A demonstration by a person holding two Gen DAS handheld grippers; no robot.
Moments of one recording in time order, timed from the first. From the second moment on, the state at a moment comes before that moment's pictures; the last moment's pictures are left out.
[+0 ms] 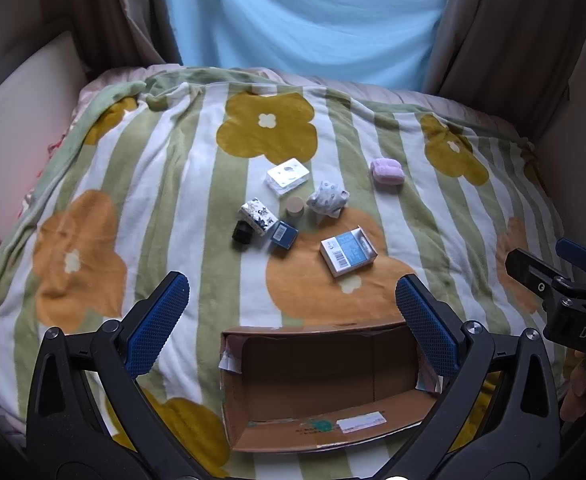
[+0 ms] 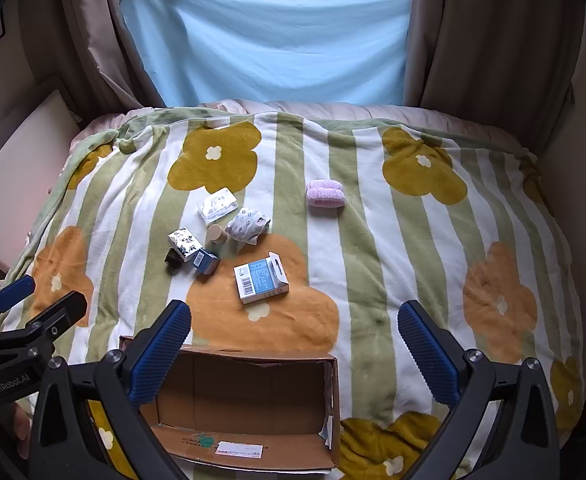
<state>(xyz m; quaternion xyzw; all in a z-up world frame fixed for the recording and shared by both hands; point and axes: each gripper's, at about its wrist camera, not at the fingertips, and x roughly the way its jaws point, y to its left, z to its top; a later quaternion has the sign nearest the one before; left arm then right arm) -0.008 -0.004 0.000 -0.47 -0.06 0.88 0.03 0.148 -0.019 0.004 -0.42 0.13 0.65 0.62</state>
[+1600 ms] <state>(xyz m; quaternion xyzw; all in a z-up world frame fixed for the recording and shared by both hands) -0.078 -0.047 -0.047 -0.49 0.03 0.87 0.09 0.137 0.040 -0.026 -0.42 0.19 0.62 0.63</state>
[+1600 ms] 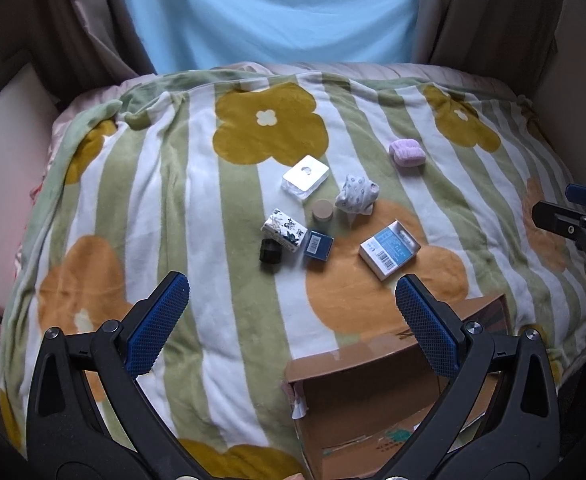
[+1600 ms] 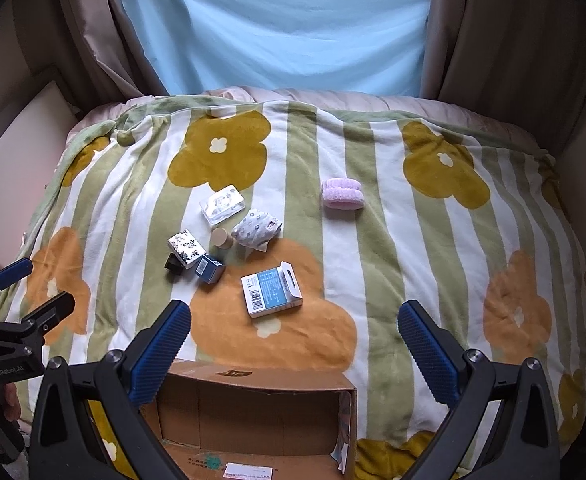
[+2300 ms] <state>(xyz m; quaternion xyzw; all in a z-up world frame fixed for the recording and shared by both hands) -0.196 -0.027 -0.218 -0.53 0.09 0.83 0.16 0.154 0.184 -0.149 -0.38 0.36 0.56 0.64</state>
